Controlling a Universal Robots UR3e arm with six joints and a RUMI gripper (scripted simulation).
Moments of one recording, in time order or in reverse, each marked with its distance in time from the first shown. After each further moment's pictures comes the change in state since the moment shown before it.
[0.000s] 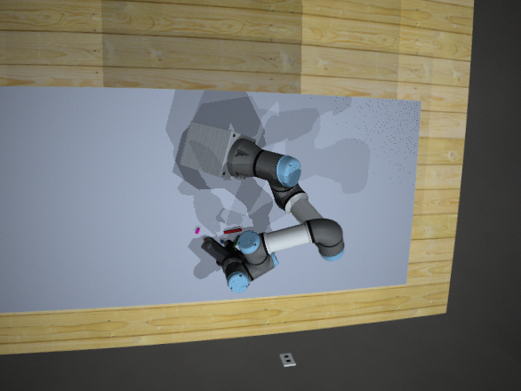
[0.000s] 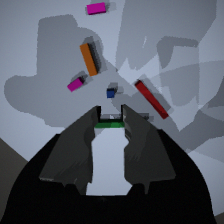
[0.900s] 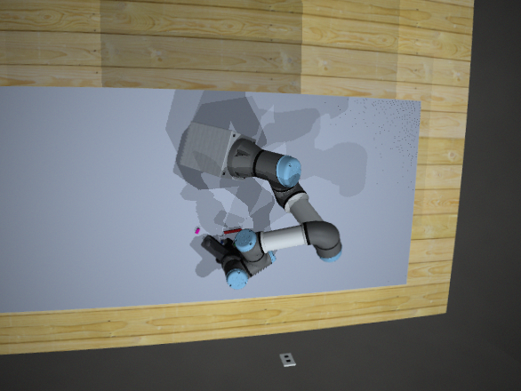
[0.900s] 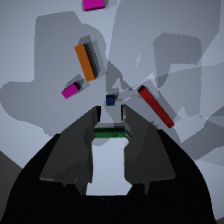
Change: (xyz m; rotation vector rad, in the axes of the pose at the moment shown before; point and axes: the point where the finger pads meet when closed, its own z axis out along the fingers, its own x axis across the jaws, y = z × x) arm 0.000 0.000 0.023 0.000 -0.001 0.000
